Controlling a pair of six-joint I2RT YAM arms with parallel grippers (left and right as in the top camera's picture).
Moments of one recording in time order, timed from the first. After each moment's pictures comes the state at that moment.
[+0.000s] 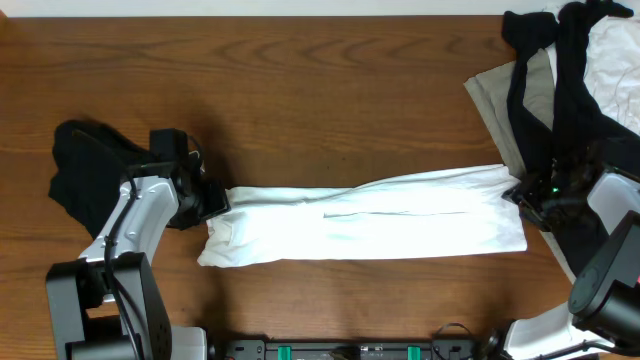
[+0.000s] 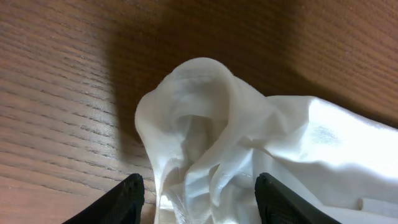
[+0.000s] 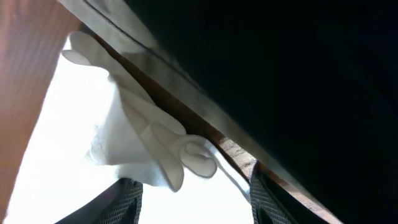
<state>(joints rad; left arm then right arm) 0.11 1.59 0.87 -0.71 0.14 -0.25 -0.51 1.76 0.95 -0.66 -0.38 0.26</state>
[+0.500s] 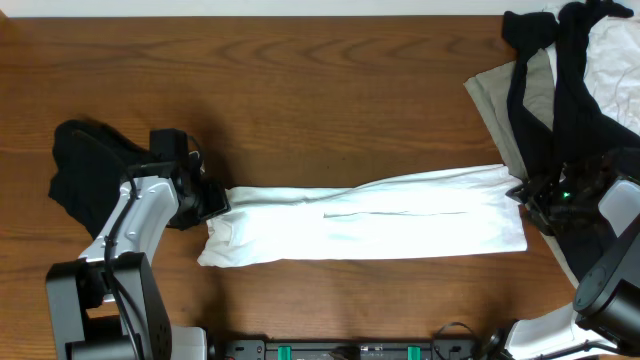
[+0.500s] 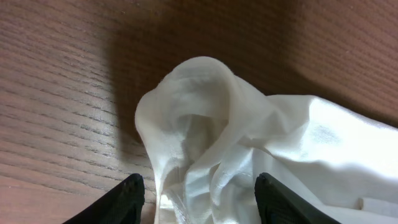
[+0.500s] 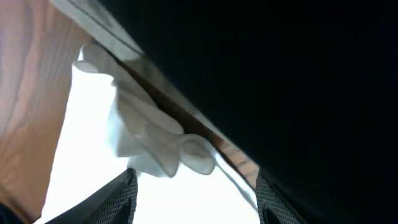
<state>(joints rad) 0.11 1.59 0.87 -0.71 0.14 -0.25 -0.57 1.76 0.93 -0.65 -0.49 0.26</state>
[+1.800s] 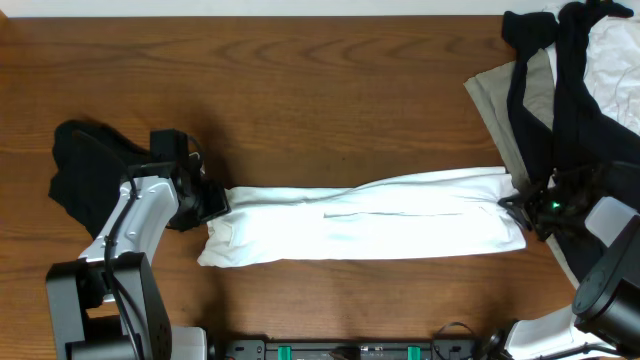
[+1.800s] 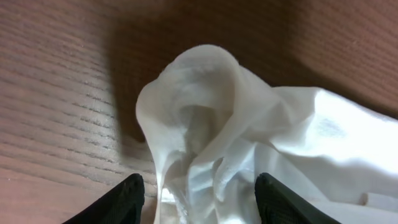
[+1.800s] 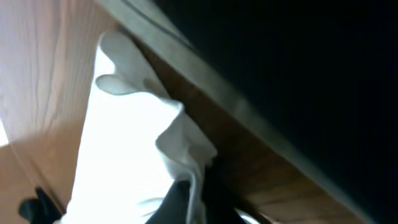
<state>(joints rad) 0.11 1.59 0.87 -0.73 0.14 -0.25 -0.57 1.75 0.78 -0.44 -0.62 0.32</state>
